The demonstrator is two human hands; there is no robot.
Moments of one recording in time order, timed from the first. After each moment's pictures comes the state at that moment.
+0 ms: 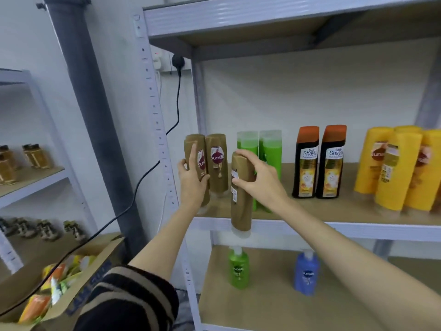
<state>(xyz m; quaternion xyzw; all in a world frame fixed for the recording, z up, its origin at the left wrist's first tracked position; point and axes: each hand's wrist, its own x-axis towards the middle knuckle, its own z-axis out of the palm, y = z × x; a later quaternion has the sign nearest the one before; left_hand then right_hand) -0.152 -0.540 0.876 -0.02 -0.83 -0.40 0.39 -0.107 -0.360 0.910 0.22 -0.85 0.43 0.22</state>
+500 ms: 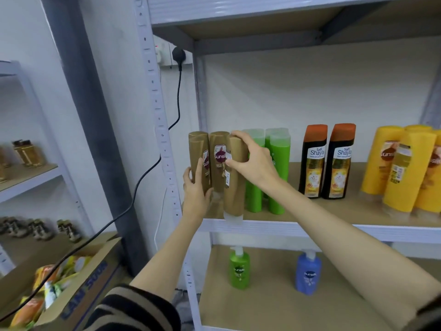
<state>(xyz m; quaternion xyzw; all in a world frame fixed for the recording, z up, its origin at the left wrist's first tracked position) -0.140 -0.559 0.831 -0.02 -0.86 -0.35 0.36 -0.118 -0.391 0.935 0.23 -0.83 0.45 0.23</state>
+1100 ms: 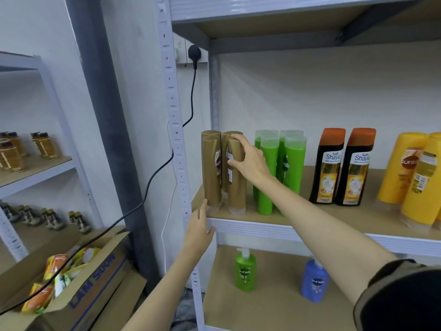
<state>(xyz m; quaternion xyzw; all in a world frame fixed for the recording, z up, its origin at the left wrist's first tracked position) -0.105 -0.581 0.758 0.01 -0.93 -0.31 0.21 -0.168 -0.432 0.922 0.20 -0.86 0.42 0.19</state>
